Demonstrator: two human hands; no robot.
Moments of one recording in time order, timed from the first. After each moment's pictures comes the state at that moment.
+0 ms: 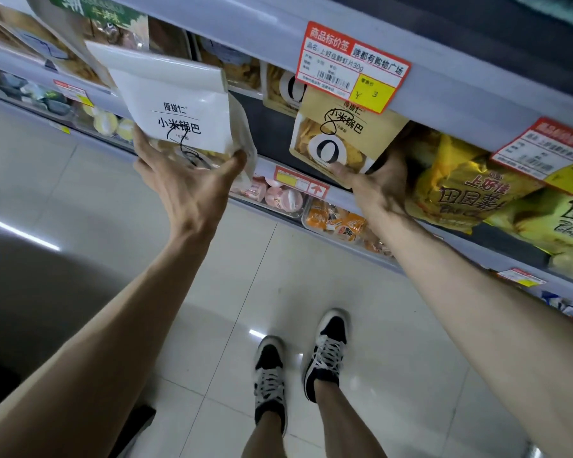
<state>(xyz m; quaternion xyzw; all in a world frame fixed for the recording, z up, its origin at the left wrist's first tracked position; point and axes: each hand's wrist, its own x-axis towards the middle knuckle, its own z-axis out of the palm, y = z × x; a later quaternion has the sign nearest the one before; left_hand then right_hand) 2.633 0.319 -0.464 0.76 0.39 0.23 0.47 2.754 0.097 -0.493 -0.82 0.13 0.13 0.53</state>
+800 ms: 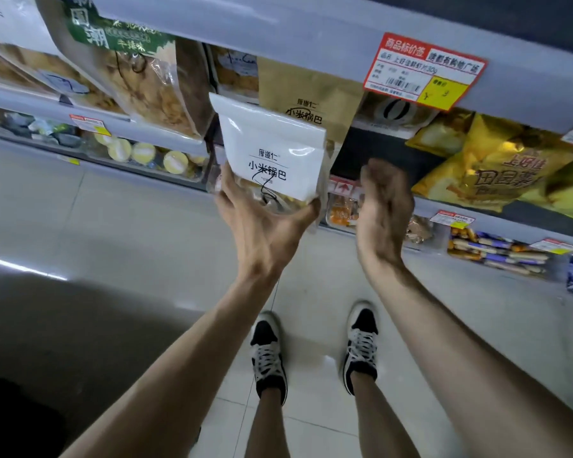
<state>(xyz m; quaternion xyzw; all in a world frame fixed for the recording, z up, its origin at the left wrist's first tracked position) 2.607 0.293 -0.452 0.78 0.31 0.09 0.53 2.660 0.160 -0.455 -0.76 0.18 -0.01 0.62</state>
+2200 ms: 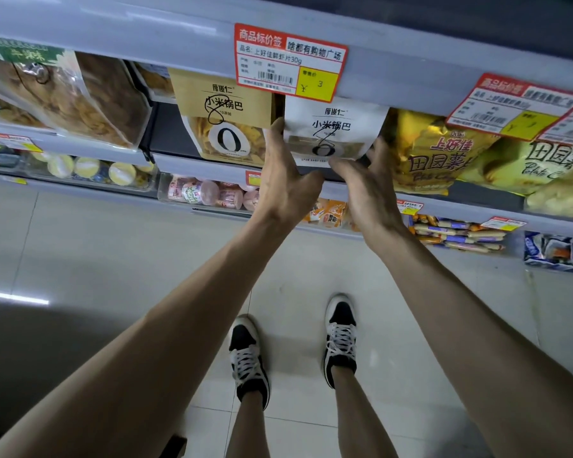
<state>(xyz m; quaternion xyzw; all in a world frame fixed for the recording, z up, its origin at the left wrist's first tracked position) 2.696 0.215 -0.458 0.80 0.17 -0.05 0.57 2.706 0.083 -0.442 -0.78 0.14 0.11 0.60</state>
